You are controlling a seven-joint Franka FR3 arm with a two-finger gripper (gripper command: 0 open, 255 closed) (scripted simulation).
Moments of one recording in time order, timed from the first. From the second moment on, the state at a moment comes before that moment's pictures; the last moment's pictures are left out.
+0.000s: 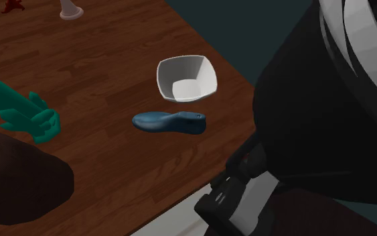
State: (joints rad) arm -0.02 -0.81 0.04 -2.40 -0.11 1.72 0.16
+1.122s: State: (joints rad) arm 0.03 -0.44 -0.24 -2.50 -0.19 2.21 -0.30
